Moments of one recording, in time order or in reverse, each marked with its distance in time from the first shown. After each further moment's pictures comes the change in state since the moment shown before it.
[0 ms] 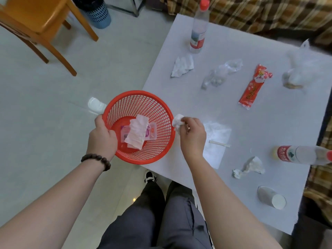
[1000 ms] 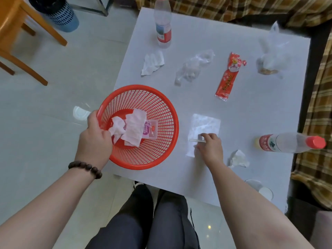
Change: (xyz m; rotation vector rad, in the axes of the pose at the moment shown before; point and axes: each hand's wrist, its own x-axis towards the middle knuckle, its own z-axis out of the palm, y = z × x) left_hand -0.006 0.063 0.054 0.001 -0.053 0.220; right_hand 0.027 0.196 -0.064 -0.400 -0.255 0.344
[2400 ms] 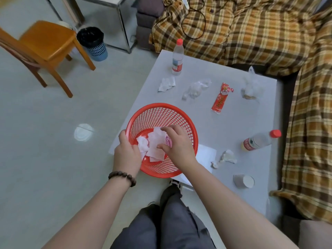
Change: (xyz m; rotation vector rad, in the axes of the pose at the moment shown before) left_hand -0.159 0.001 -0.054 -0.261 0.092 -0.128; right_hand -0.222 -0.159 -0.064 0.022 0.112 -0.716
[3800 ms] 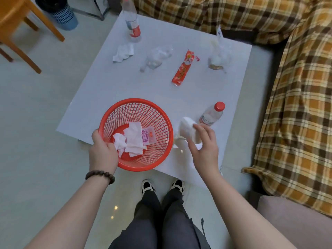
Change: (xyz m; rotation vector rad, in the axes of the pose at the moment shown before) left_hand -0.111 0.074 0.157 0.101 0.057 -0.168; right_hand -0.123 0.258 -0.130 0.302 0.280 0.285
